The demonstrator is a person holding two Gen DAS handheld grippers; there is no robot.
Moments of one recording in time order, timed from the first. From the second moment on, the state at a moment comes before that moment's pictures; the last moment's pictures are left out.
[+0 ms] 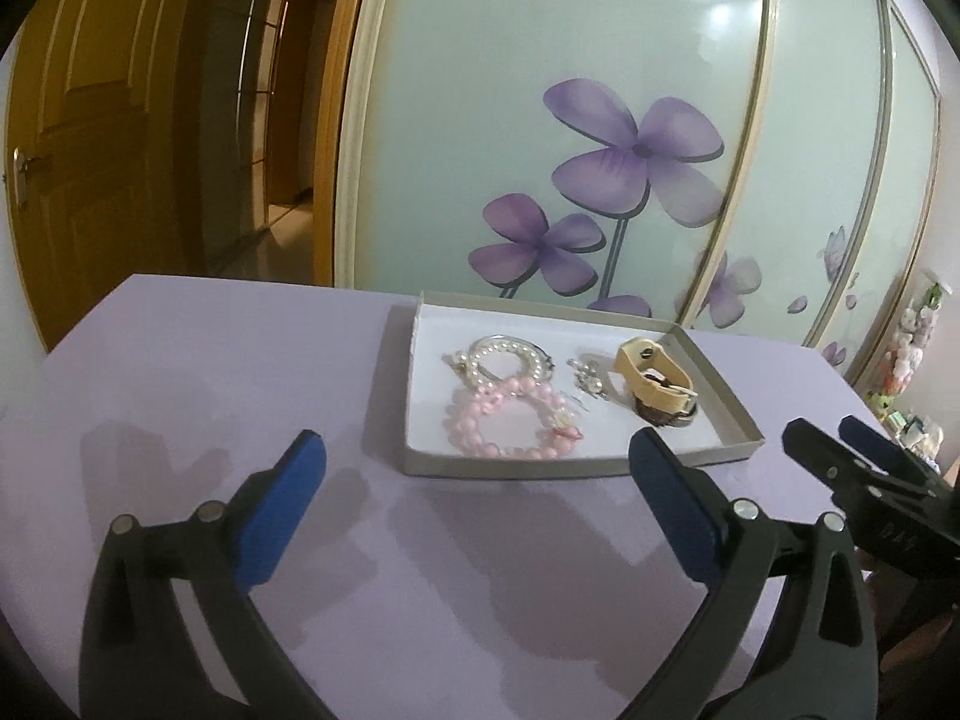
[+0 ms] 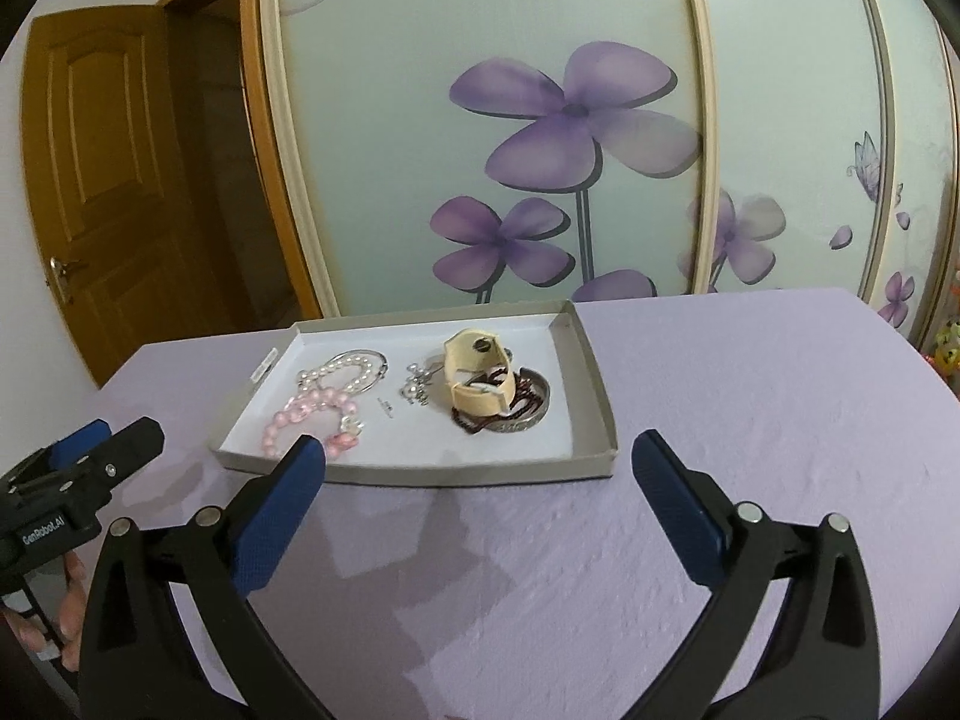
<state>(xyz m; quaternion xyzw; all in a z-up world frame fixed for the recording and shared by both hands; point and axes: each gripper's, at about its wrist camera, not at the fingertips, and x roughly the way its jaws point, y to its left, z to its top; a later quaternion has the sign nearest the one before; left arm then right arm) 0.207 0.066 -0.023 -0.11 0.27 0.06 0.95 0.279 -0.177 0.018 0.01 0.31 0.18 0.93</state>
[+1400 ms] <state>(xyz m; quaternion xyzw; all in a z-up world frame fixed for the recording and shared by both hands) 0.198 0.052 -0.023 -0.11 0.25 0.02 0.96 0.266 -0.179 0.018 0.02 0.29 0.19 0.94</state>
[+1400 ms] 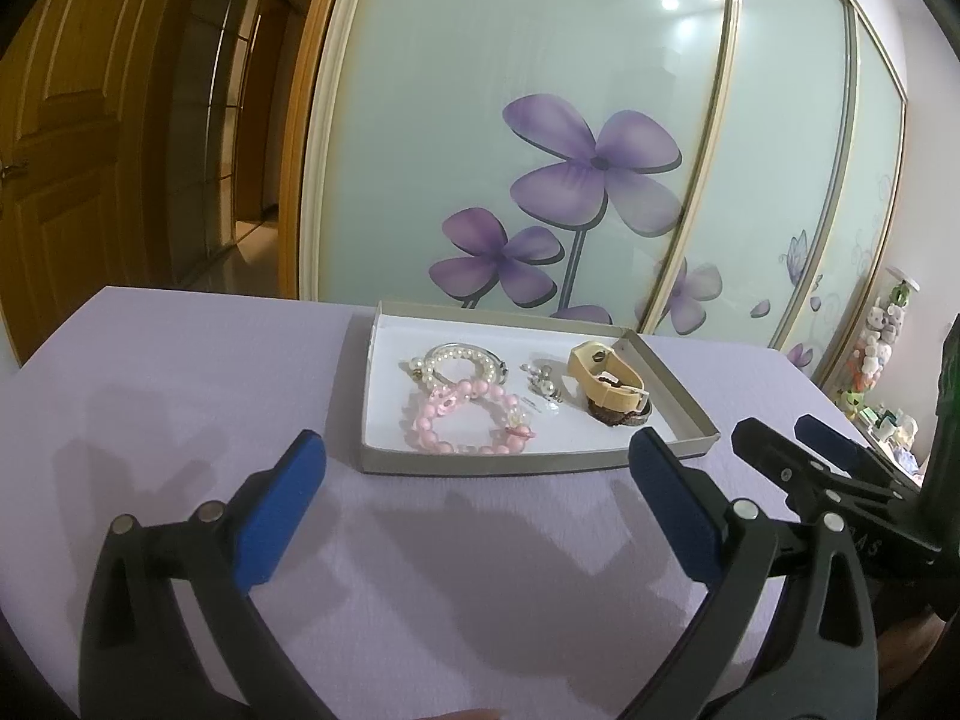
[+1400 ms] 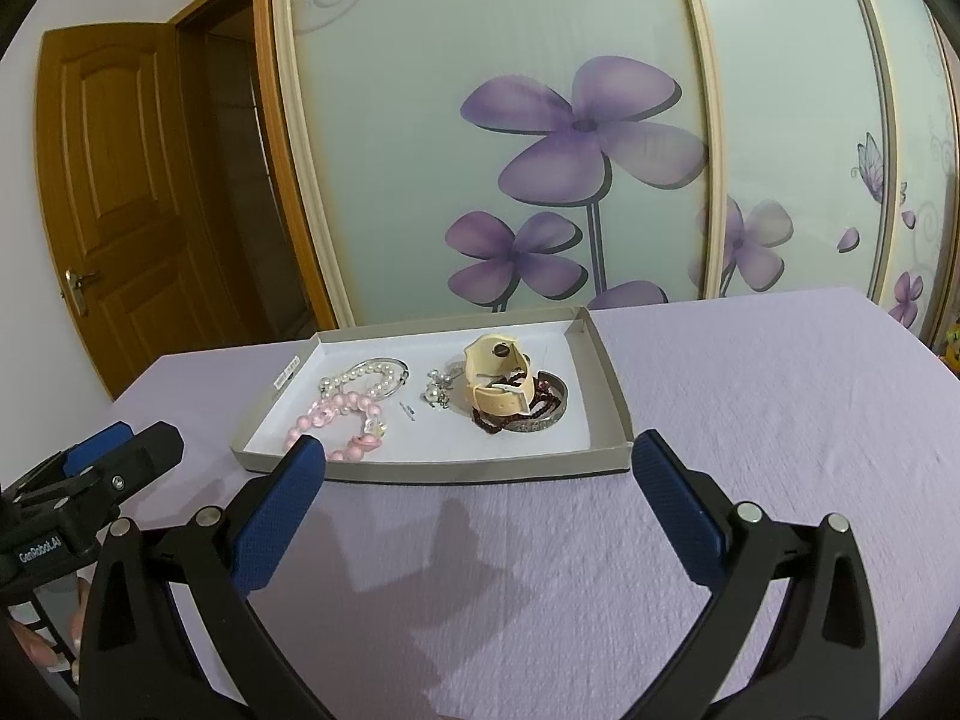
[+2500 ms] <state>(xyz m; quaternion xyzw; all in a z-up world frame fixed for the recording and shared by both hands) 0.201 0.054 -0.021 -0.11 0.25 0.03 0.96 0.266 -0.183 0.022 0.02 0.28 0.19 0.94</state>
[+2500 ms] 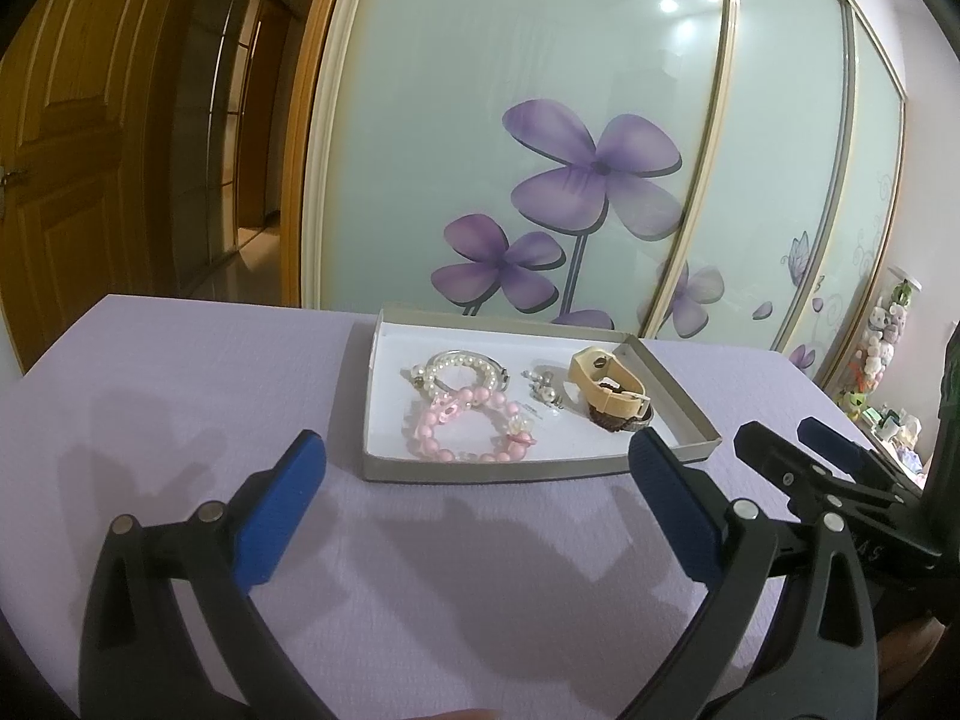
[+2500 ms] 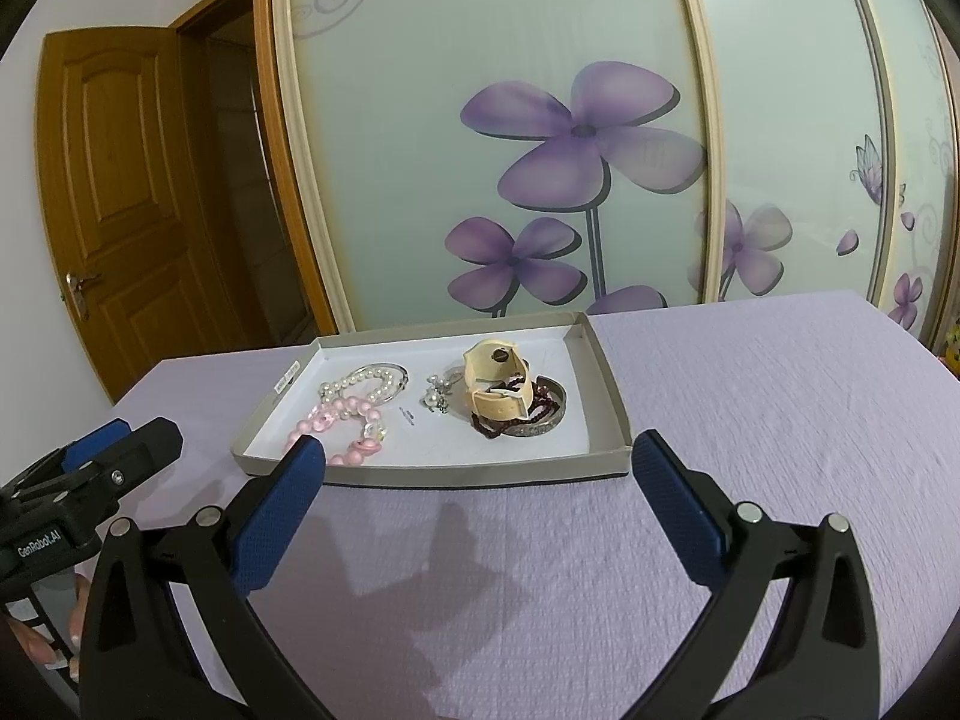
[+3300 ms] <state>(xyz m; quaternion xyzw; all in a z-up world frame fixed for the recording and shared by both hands) 0.204 0.054 -0.018 -0.11 0.25 0.03 0.96 0.268 -0.184 0.022 0.02 0.28 0.19 0.94</state>
